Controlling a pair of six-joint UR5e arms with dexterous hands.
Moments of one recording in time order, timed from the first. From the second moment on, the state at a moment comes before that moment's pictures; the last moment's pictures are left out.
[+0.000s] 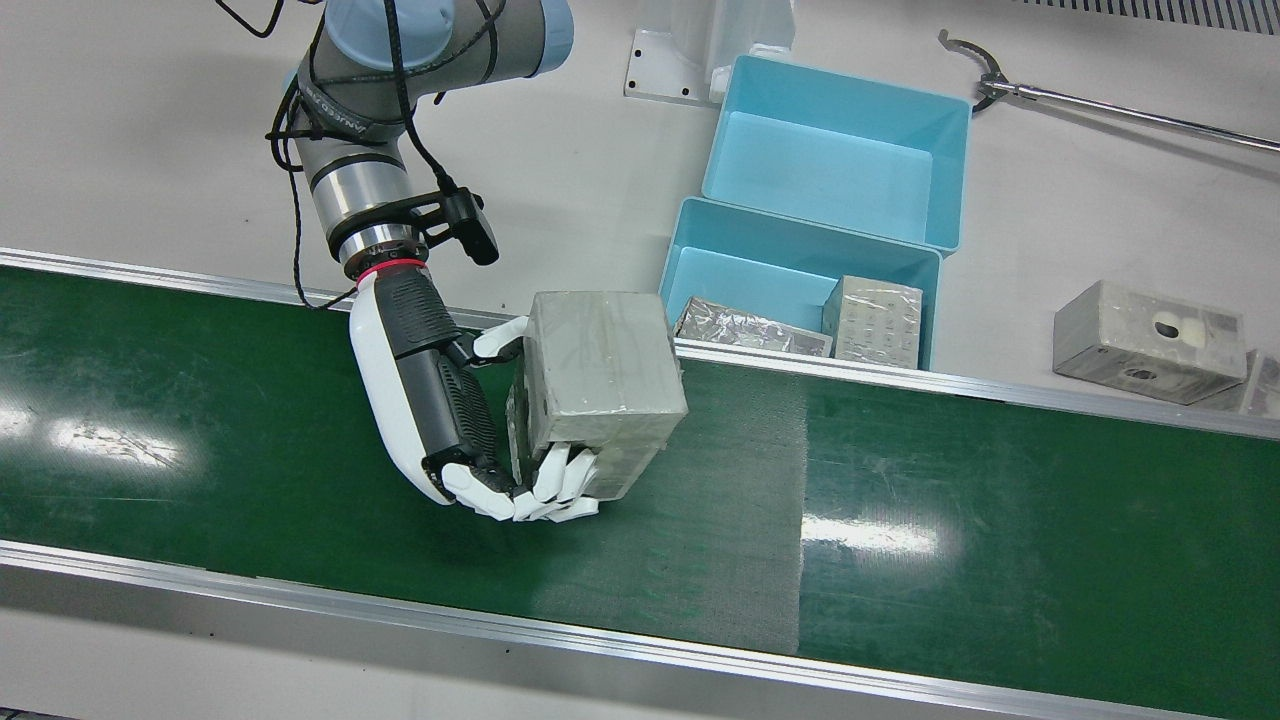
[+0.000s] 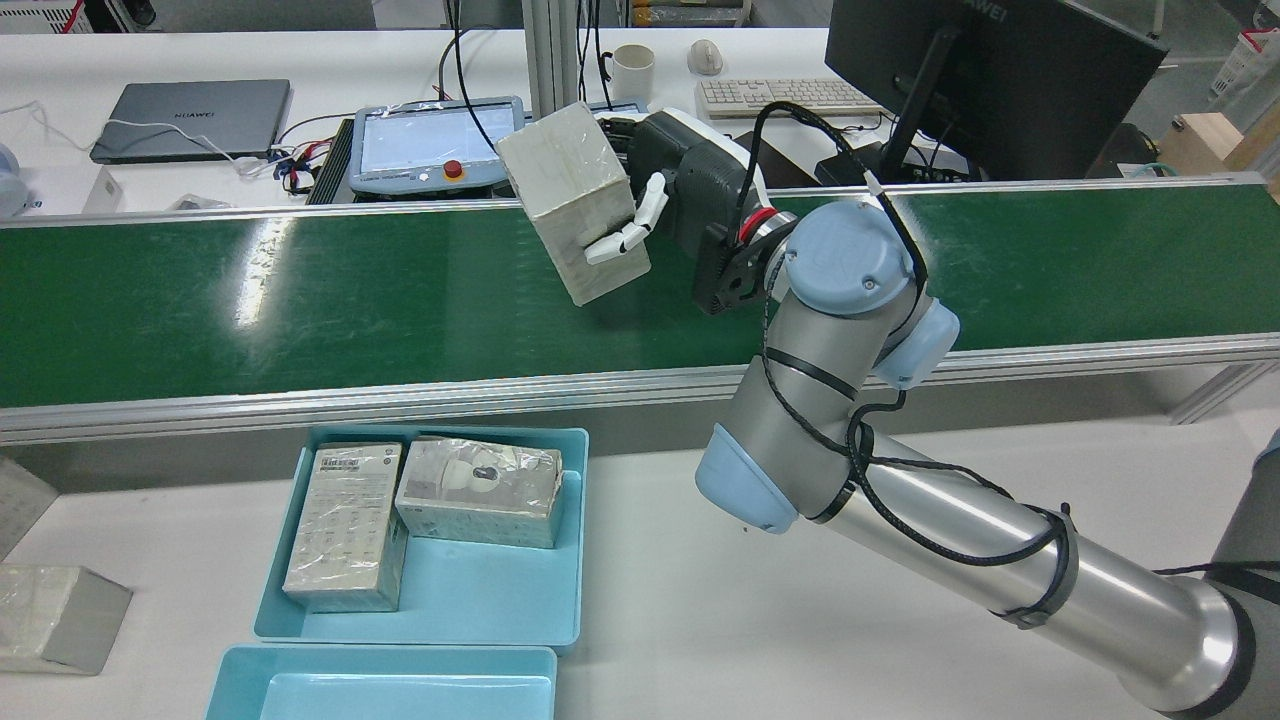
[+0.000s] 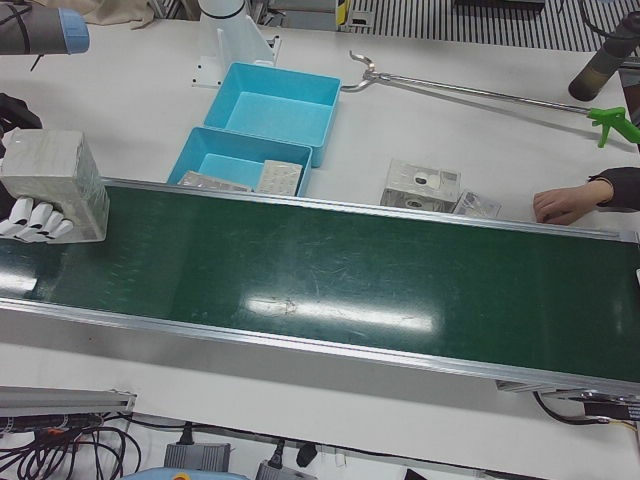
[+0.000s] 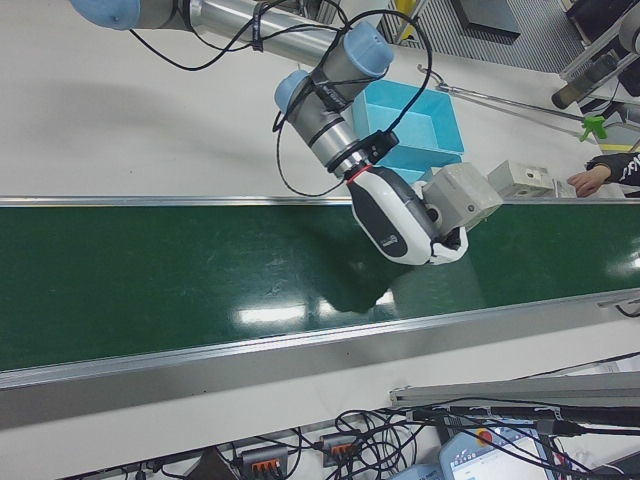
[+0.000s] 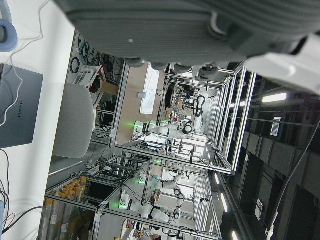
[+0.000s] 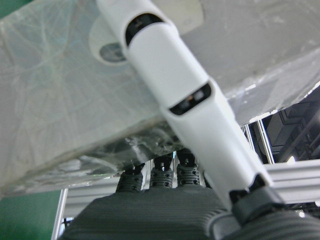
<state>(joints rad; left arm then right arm) -1.86 -1.90 -1.77 0.60 1.96 -0.16 0.80 -0.73 1.61 -3.67 -1.32 -0.07</state>
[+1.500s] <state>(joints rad) -1.86 -1.90 -1.77 0.60 1.96 -0.16 0.58 -0.33 1.38 -3.73 -1.62 0.11</state>
